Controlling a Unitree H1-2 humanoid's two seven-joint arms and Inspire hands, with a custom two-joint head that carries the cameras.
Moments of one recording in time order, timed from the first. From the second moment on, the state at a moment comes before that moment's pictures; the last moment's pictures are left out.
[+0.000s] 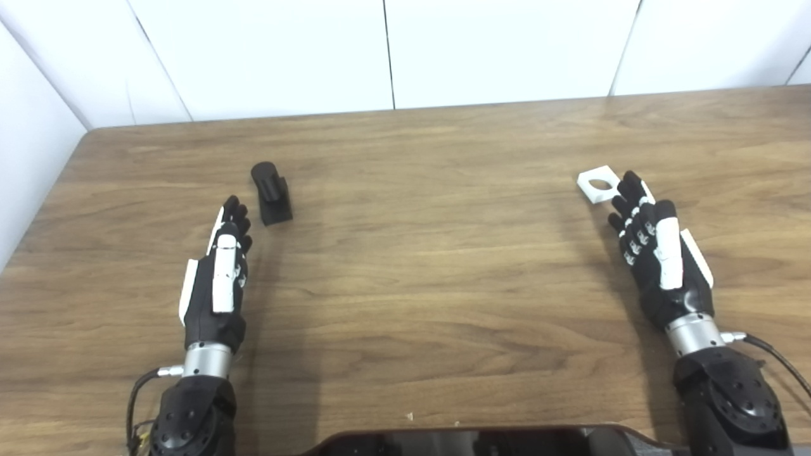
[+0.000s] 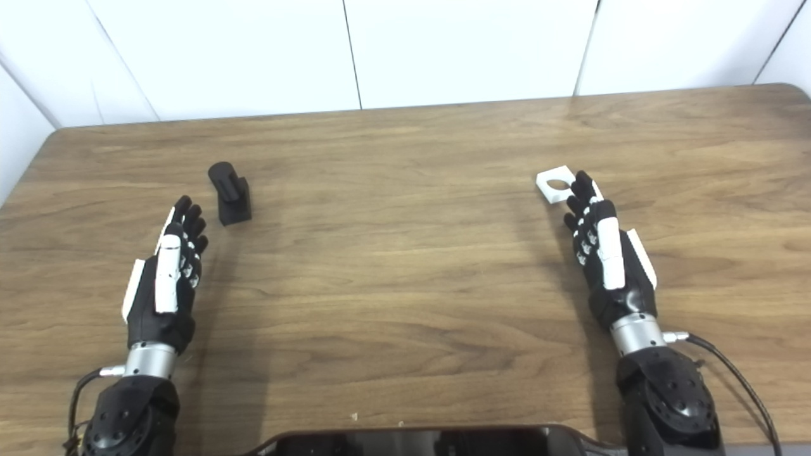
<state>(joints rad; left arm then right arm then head) 0.10 0.09 0.13 -0.24 -0.12 0.10 -0.02 0.02 -0.16 -0.12 -0.14 0.21 0.08 0.14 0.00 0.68</state>
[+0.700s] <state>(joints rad) 0.10 0.10 0.13 -0.24 -0.07 0.12 -0.01 0.02 -0.16 -0.12 -0.14 0.21 0.08 0.14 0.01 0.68</state>
